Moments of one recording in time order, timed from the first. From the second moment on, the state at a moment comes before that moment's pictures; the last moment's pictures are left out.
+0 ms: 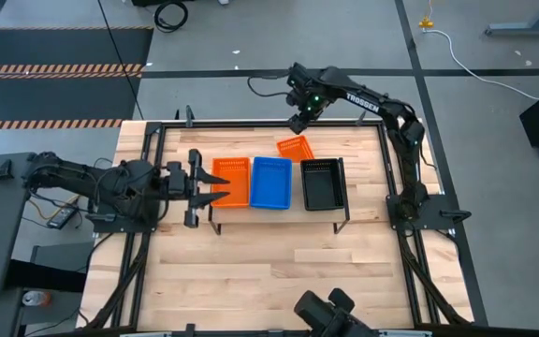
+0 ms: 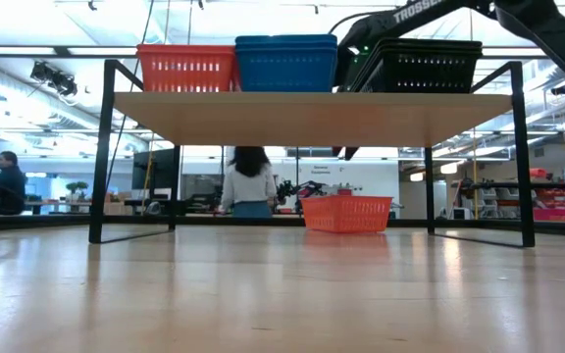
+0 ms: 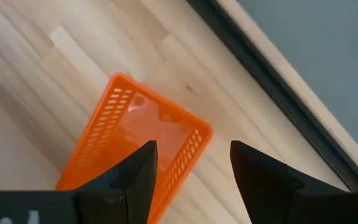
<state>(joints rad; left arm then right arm) -0.21 0.87 0.76 0.22 -0.23 0.12 -0.69 2.03 1.96 -1.22 -0.10 0.08</state>
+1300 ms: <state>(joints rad) -0.19 0.87 0.76 0.23 -0.23 0.09 -0.67 2.03 1.68 -1.00 -0.03 0.10</state>
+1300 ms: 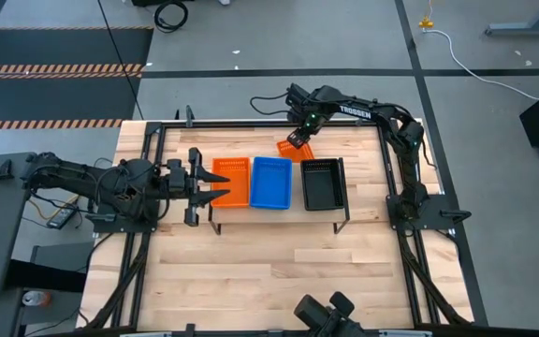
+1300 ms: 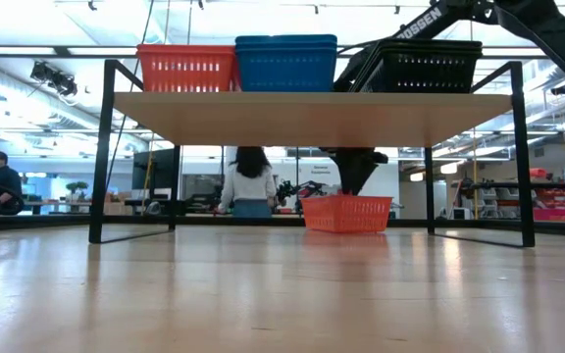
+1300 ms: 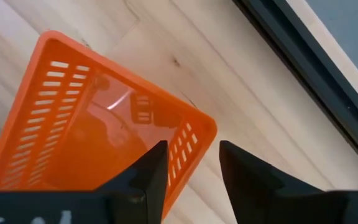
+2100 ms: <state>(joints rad) -0.19 0.87 0.76 0.23 -0.23 0.09 -0.68 2.03 1.70 -0.98 -0.02 0.00</state>
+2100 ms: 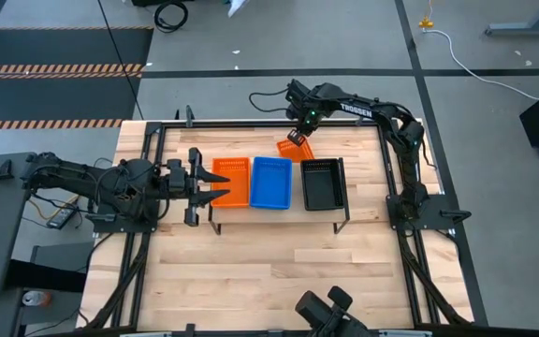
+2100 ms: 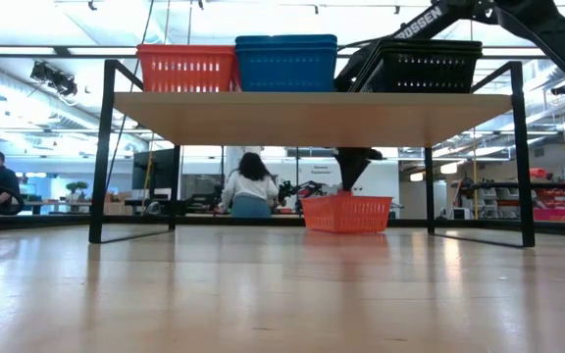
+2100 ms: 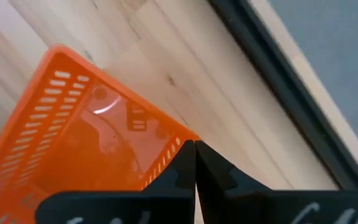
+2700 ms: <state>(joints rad) -0.19 0.87 0.76 0.23 -0.23 0.09 -0.67 2.03 1.61 -0.98 -0.13 0.05</state>
